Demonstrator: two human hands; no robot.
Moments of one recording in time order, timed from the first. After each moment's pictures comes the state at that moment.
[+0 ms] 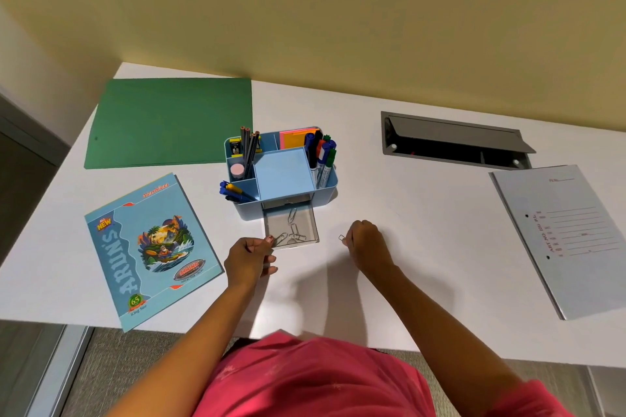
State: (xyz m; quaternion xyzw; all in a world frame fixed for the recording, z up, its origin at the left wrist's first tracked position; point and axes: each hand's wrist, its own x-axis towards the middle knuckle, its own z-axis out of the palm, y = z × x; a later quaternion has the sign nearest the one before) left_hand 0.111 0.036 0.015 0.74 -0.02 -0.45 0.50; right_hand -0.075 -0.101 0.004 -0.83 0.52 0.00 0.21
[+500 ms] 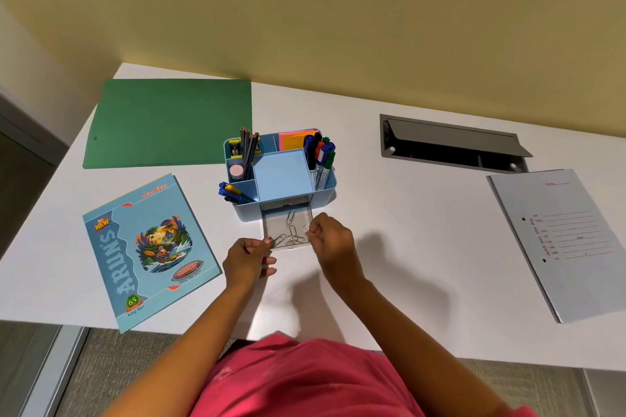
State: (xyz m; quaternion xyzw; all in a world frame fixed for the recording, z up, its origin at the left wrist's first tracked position) left_hand 0.111 0.035 0.016 0.74 -0.02 -0.45 0.50; right_hand -0.029 -0.055 0.036 -0.82 0.43 -0.25 0.30
